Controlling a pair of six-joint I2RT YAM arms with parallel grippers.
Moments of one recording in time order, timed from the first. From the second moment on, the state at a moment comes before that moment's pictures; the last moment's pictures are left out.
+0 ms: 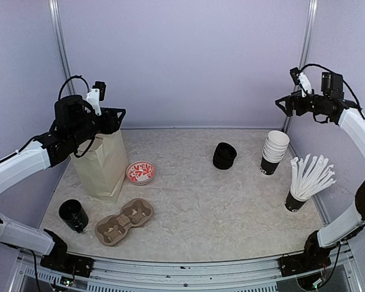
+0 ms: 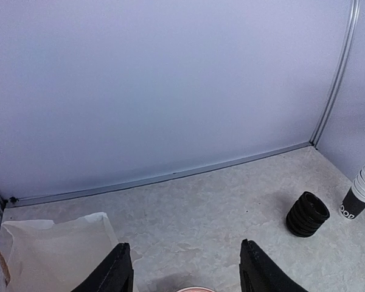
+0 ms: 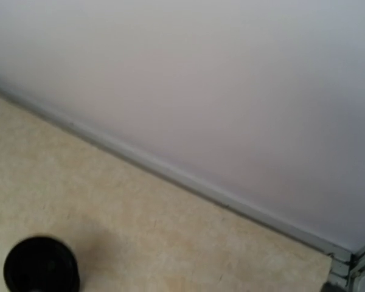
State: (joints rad) left arm -0.47 1.23 1.03 0.06 -0.10 -0.10; right arm -0.07 1.43 1.47 -0.39 -0.49 -0.32
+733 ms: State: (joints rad) left arm -0.54 1.17 0.99 0.17 0.07 -0.03; right arm 0.20 1.77 1.70 -0.90 -0.20 -0.69
